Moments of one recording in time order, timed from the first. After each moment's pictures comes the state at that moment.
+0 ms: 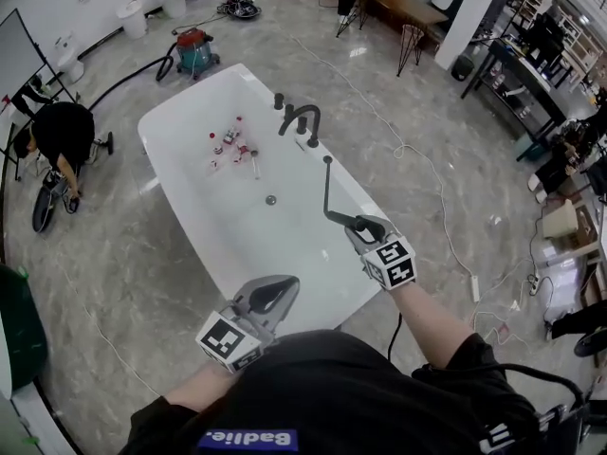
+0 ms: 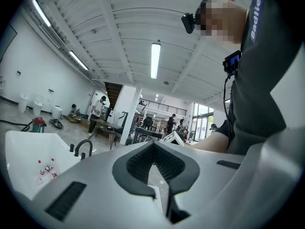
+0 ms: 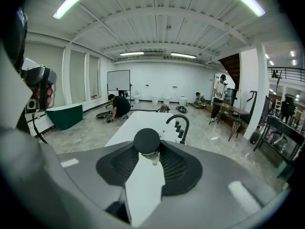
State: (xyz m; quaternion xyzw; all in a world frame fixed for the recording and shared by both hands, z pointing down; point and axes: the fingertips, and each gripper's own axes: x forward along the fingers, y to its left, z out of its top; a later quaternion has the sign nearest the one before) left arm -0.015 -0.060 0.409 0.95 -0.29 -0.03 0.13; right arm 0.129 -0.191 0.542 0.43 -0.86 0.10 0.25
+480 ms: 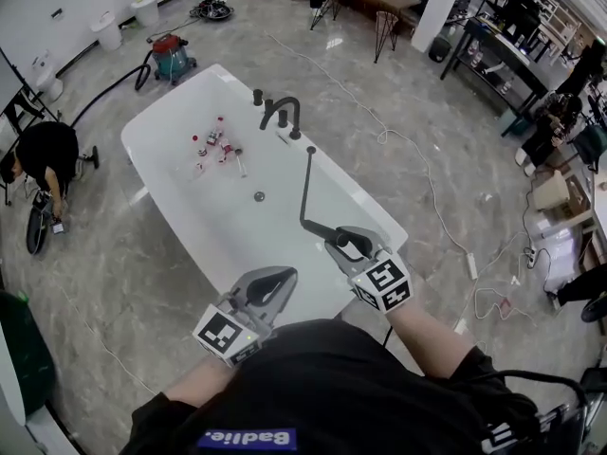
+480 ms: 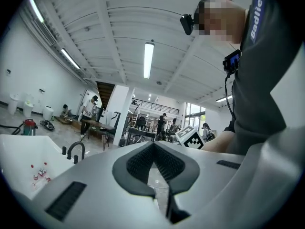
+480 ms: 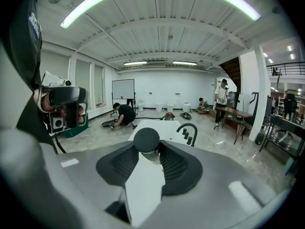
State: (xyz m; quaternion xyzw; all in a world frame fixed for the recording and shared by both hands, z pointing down) left arm 0.002 -0.047 0.403 0.96 -0.24 -0.02 0.11; right arm 0.091 -0.111 0.490 0.41 -0.88 0.09 0.20
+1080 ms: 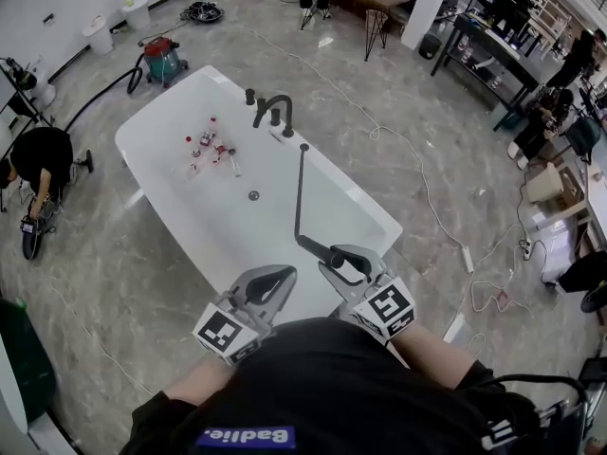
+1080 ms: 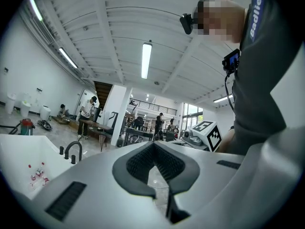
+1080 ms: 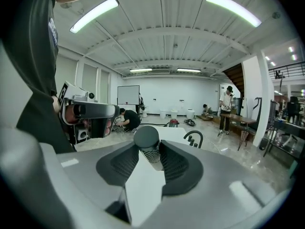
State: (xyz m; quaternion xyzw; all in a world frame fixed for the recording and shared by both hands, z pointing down) left arm 0.006 -0.030 0.398 0.97 -0.22 -0.02 0.11; right arm 0.069 -0.044 0.449 0.40 -0.90 0.07 0.16
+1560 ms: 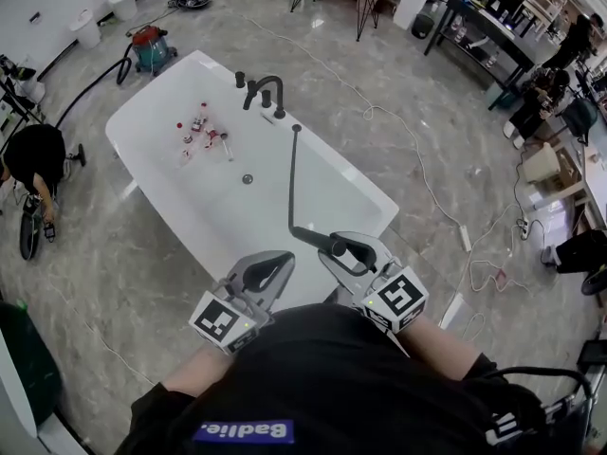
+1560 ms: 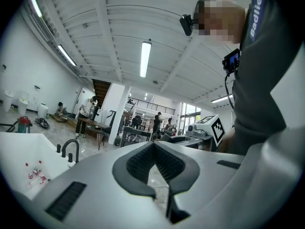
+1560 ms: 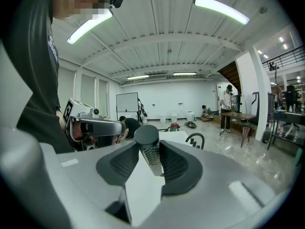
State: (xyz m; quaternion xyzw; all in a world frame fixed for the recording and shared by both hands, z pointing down) left arm 0.009 -0.024 0.405 0.97 -0.20 -0.02 0.12; right arm 0.069 -0.028 0.427 0.40 -0.90 0.08 0.12
